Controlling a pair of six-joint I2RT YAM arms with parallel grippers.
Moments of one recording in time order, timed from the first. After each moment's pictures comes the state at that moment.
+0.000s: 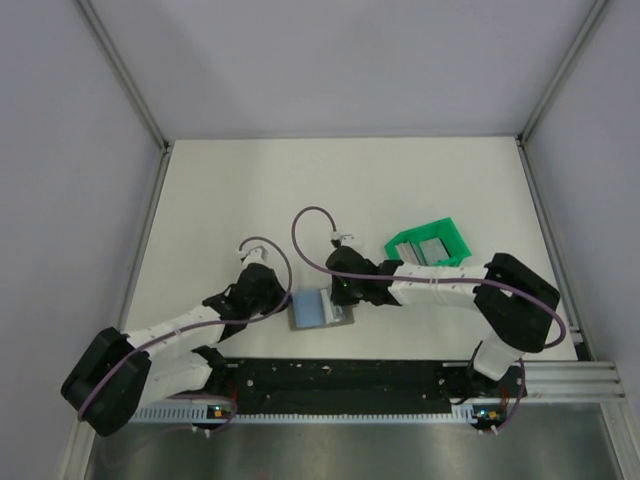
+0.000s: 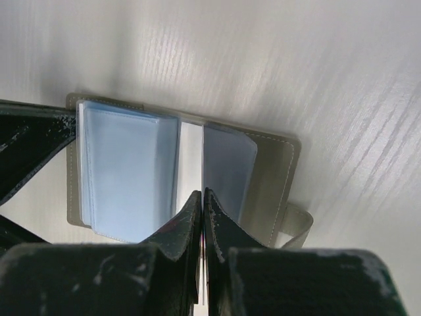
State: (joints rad) left arm -0.63 1.06 0.29 0.00 -0.09 -0.87; right arm 1.03 1.64 0.93 -0.23 0.18 0.78
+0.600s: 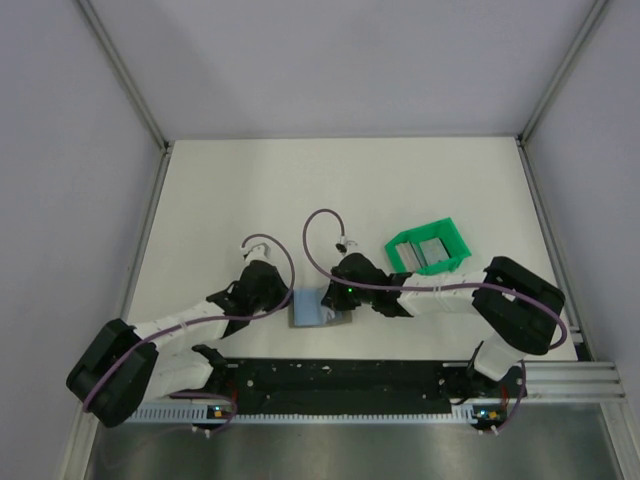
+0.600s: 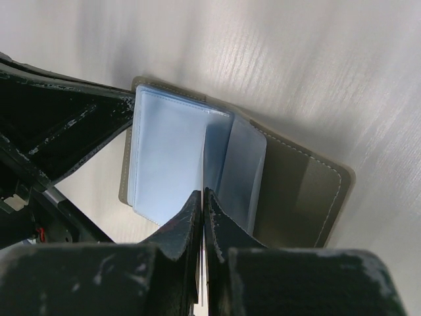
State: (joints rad) left arm -0.63 1.13 0.31 0.06 -0.09 -0.84; right arm 1.02 1.61 0.74 0.14 0.03 0.86
